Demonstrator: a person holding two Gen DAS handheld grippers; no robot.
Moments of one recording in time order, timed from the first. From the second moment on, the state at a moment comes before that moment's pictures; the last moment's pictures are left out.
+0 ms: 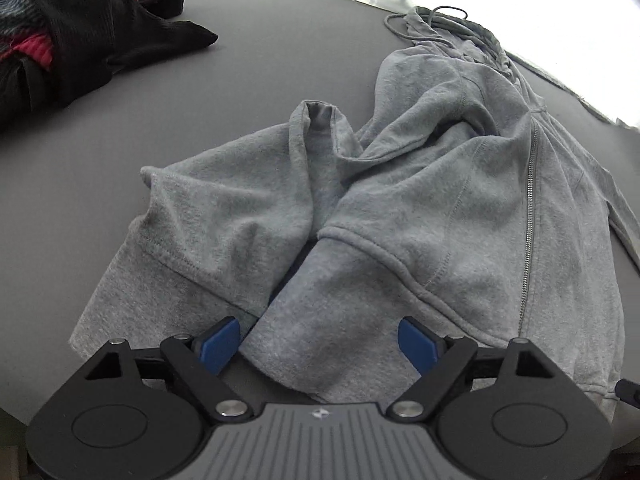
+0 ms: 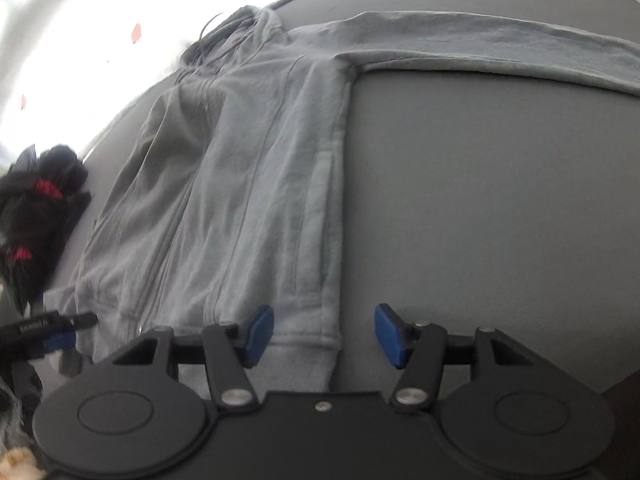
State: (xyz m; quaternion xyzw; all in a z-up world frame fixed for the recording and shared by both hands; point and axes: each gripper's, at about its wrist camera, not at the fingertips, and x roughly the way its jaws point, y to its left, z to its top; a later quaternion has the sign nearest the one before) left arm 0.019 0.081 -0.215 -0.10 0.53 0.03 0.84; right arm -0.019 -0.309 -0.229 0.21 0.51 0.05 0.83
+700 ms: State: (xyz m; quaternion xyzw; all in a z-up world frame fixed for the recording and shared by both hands) left arm -0.027 0.000 -0.196 -0.02 0.57 -0.10 0.81; right arm -0.023 -0.333 -0.190 0.03 0.53 -0.02 0.85
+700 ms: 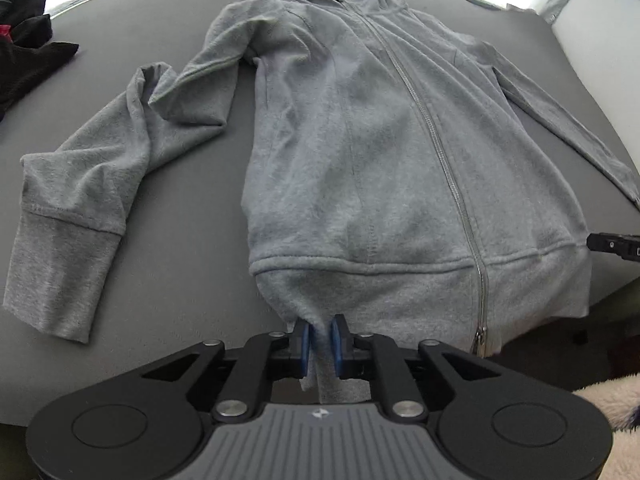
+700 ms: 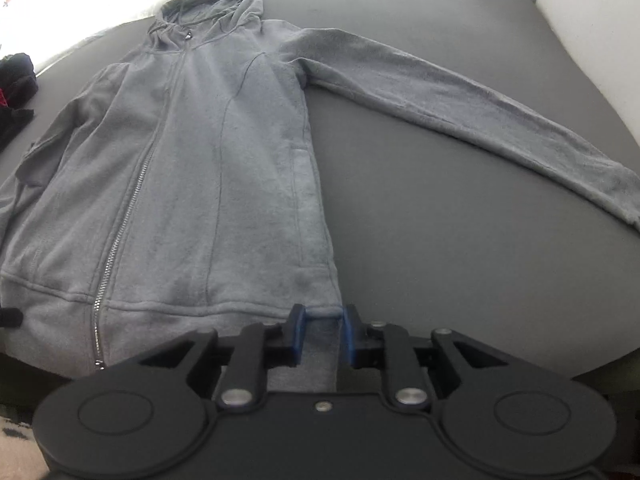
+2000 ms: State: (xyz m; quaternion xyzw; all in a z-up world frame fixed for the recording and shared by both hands) left arm 0.017 0.196 0.023 0.06 0.17 0.15 0.97; right arm 0.043 -0.222 -0.229 0.02 0.54 -0.03 0.84
